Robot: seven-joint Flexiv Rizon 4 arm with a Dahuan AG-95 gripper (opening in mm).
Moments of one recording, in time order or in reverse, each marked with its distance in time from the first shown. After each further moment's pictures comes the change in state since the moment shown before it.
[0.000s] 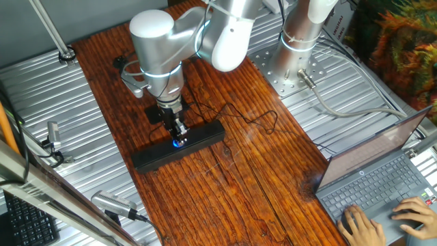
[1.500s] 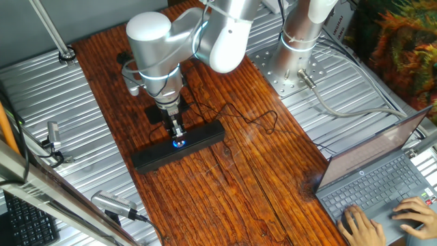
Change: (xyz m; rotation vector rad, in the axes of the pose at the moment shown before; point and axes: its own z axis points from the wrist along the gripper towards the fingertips) arm 0.000 -0.001 -0.001 0.002 0.024 0.205
